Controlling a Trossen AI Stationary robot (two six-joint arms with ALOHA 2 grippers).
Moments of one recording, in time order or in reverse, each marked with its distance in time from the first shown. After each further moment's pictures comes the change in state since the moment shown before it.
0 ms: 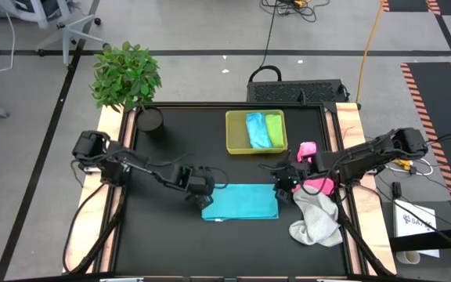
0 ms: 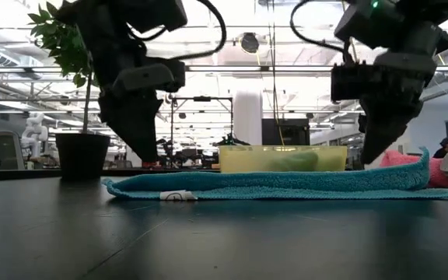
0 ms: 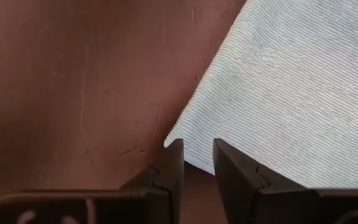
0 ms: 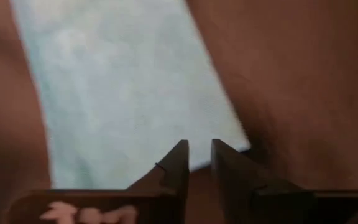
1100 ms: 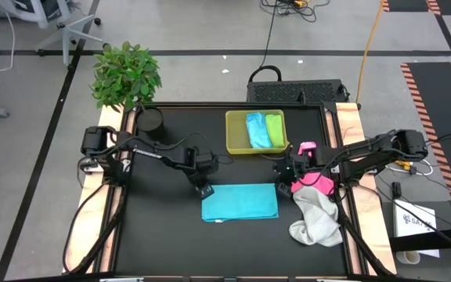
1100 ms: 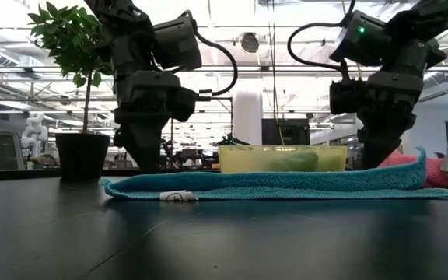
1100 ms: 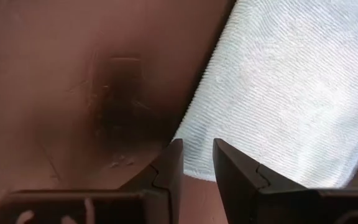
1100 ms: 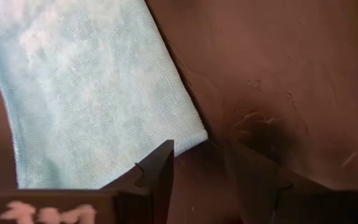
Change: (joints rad) left arm 0.223 0.051 -0.001 0.023 0.449 0.176; right arm -0.132 0.001 -0.049 0.021 -0.080 -0.080
